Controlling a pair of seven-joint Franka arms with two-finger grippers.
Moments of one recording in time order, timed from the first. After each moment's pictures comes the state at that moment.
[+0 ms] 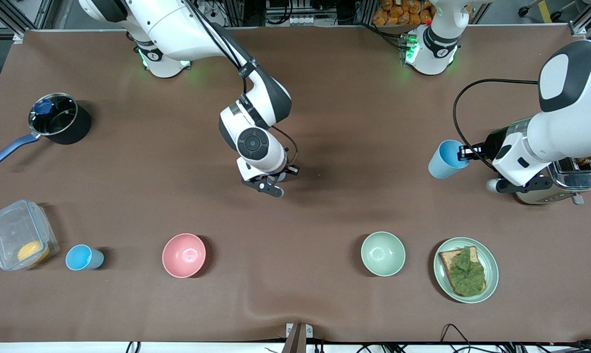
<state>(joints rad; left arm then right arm) 0.08 0.22 -0.24 -1.58 -0.14 1.58 -0.23 0.67 0.69 0.04 -1.50 0.24 2.11 0.96</state>
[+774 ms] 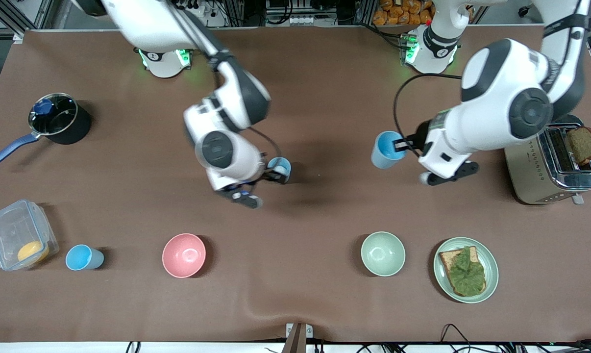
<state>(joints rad) -0.14 0.26 -0.26 -1.58 -0.26 1.64 -0.67 0.52 0.60 0.01 -1.35 0.24 1.79 0.83</state>
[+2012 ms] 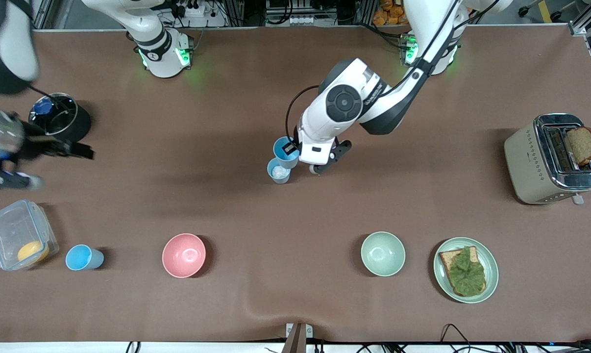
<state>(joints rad) -0.55 0.53 -0.27 -1.56 -0.26 2.10 -1.34 0.06 0.14 -0.10 -1.50 0.04 1.47 0.08</state>
